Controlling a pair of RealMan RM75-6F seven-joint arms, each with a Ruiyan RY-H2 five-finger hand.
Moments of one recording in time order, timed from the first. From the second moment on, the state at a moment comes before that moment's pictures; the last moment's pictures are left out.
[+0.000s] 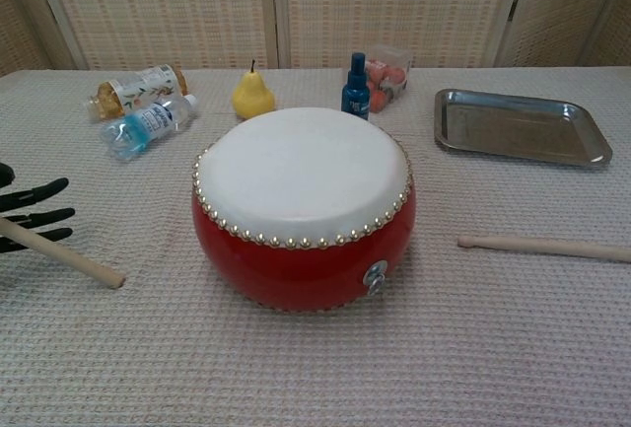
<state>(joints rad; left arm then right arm) -0.52 -1.47 0.35 -0.69 1.84 1.32 -2.89 0.04 -1.03 0.02 -1.66 -1.62 1.55 0.05</state>
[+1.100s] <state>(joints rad) -0.53 -1.40 0.13 -1.25 1.56 1.07 -2.00 0.04 -1.02 0.02 -1.66 -1.61 1.55 0.06</state>
